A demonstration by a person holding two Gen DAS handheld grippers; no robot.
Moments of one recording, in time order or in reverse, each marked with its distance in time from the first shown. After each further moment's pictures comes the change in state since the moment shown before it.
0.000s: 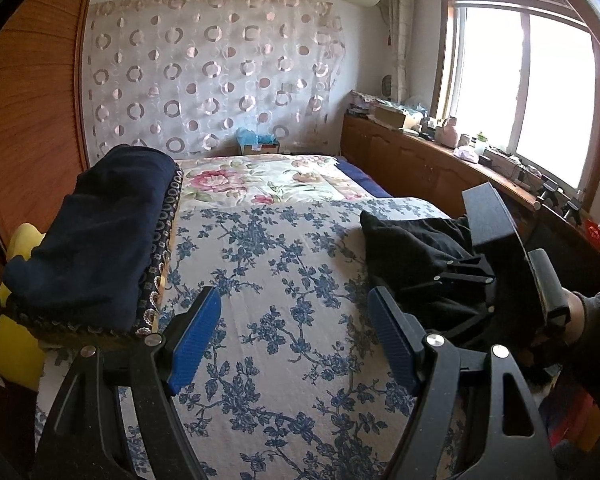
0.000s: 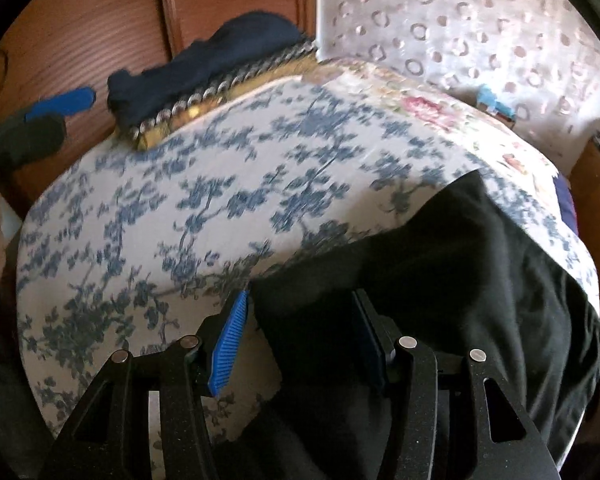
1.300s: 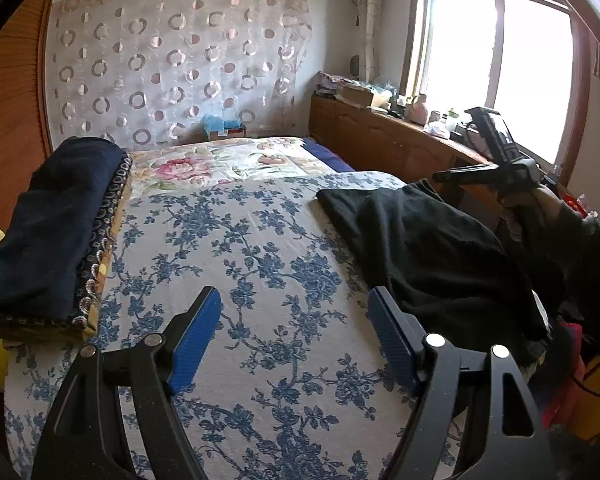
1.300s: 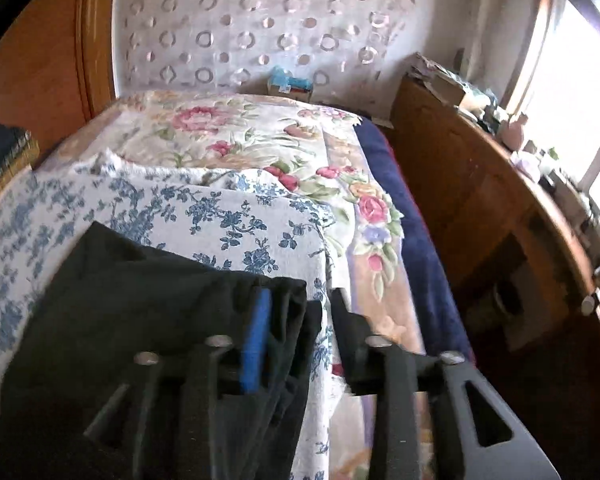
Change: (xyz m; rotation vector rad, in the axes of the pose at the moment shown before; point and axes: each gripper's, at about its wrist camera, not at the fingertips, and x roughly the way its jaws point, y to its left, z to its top) left arm 0.012 -0.039 -0.007 0.058 0.066 -0.100; right arm -0.065 -0.203 -0.061 0.450 -0.069 -0.515
